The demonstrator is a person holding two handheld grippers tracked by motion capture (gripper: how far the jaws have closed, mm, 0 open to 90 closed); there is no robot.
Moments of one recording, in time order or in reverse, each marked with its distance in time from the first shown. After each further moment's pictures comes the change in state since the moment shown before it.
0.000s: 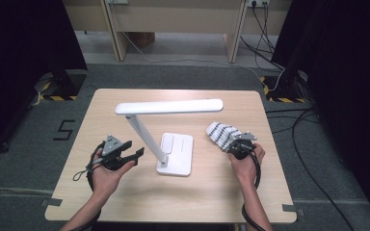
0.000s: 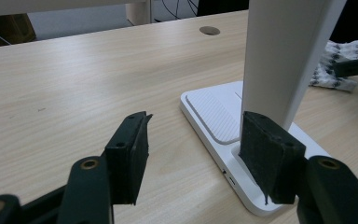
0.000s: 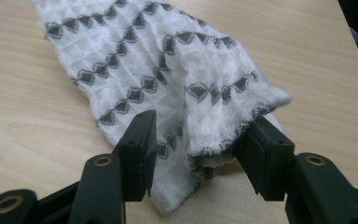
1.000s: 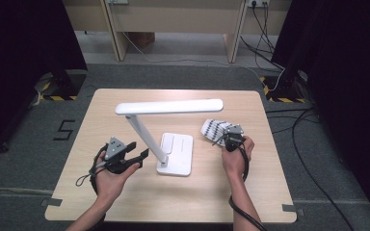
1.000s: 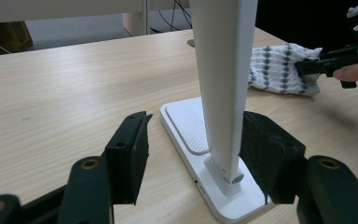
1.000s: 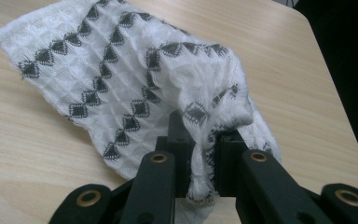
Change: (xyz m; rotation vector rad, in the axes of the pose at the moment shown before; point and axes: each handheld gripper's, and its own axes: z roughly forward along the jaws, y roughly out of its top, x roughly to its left) left arm -0.024 0.006 -0.010 -0.033 -0.005 -0.009; right arm 0.023 0.025 0.013 -0.035 -0.116 -0.064
